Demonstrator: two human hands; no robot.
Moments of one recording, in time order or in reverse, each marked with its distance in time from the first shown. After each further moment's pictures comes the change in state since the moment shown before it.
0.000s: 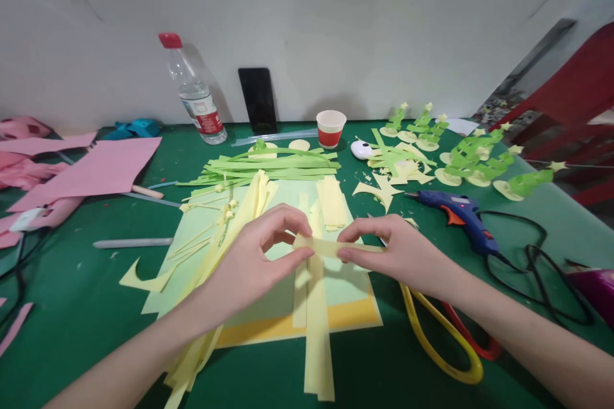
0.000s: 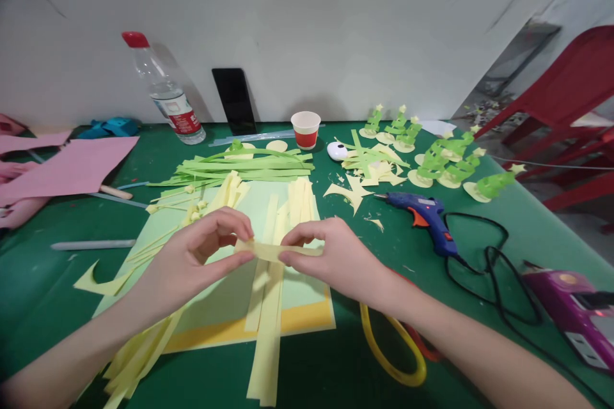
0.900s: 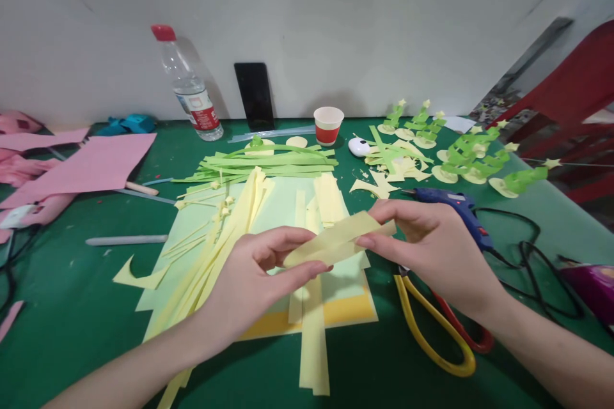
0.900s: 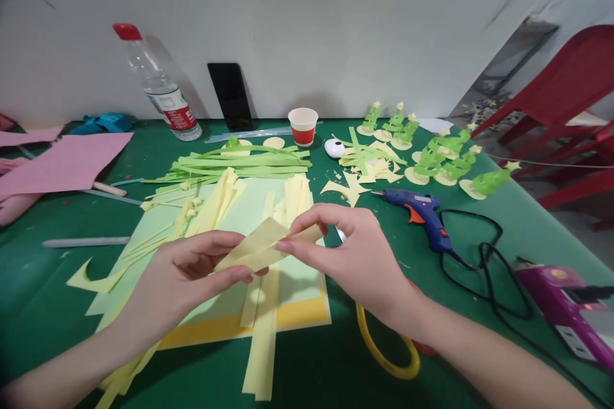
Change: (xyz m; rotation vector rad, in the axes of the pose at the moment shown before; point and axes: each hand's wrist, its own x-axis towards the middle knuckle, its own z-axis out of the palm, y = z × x) left_hand -0.011 0.011 0.014 -0.239 0.089 -0.200; right_hand -0.014 -0.004 -0.003 0.241 0.359 -0.121
